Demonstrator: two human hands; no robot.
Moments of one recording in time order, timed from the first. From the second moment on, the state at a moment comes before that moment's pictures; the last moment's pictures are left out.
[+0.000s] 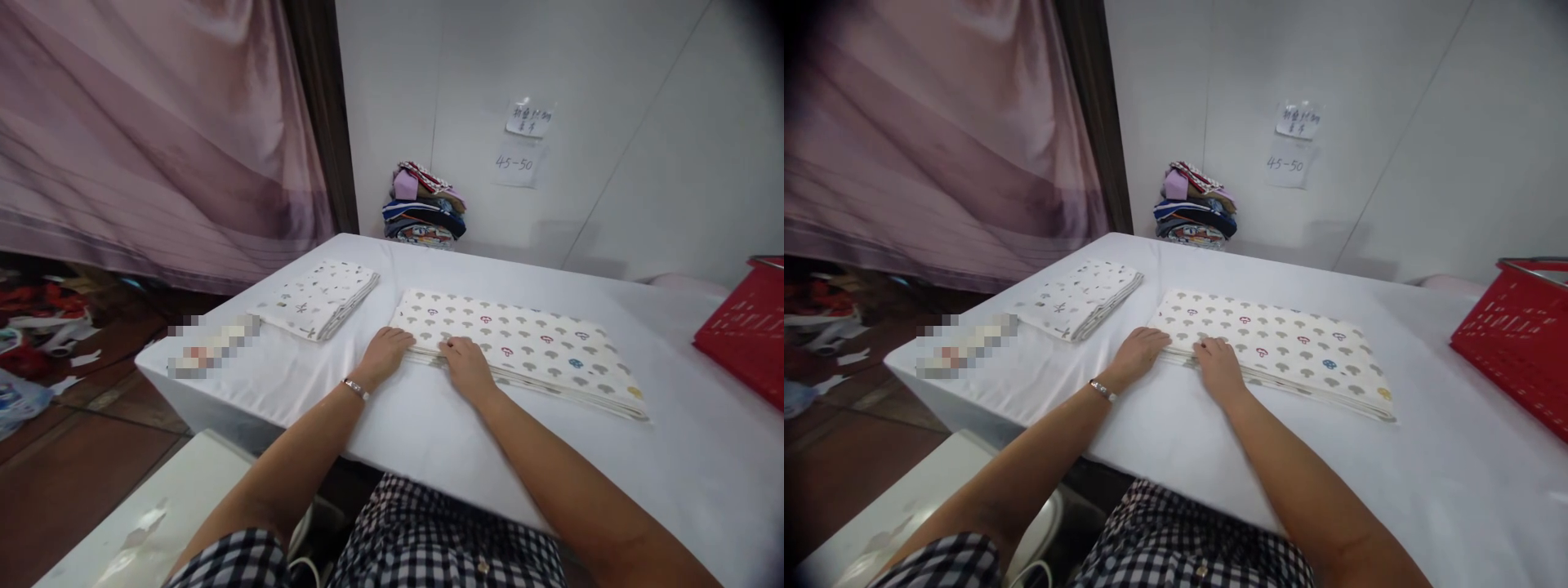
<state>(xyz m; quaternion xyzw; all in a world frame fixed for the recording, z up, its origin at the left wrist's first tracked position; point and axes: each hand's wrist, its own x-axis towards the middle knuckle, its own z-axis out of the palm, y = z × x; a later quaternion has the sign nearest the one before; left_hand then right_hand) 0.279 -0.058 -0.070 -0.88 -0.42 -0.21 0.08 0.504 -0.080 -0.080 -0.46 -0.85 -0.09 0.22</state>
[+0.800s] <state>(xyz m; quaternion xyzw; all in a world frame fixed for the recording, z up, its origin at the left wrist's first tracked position) 0.293 -0.074 -0.061 -0.88 -0.40 -0.25 0.06 0.505 -0.083 -0.077 -0.47 -0.86 -0.07 0.17</state>
